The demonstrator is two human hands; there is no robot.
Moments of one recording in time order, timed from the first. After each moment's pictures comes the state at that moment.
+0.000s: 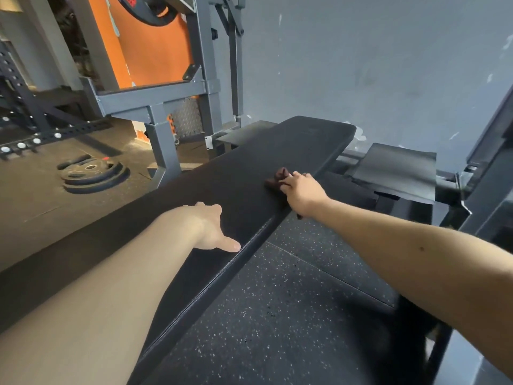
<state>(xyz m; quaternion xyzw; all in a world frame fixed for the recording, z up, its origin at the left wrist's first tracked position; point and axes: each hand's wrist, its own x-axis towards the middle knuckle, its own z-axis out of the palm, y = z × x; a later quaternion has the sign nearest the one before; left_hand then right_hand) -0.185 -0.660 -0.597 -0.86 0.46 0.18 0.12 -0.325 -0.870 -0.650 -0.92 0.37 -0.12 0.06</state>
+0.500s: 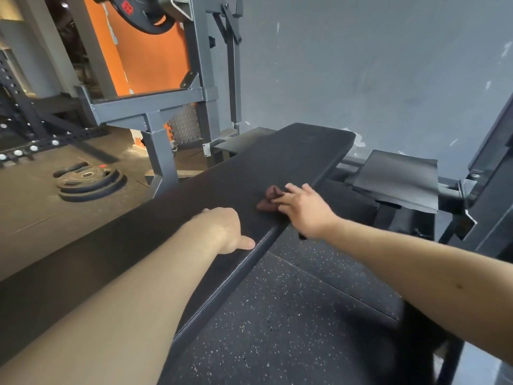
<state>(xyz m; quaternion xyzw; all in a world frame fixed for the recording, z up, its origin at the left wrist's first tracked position) -0.192 -0.706 -0.613 -0.86 0.48 0.16 0.06 -0.342 -0.870 -0.665 -0.96 0.26 -0.11 0.01</state>
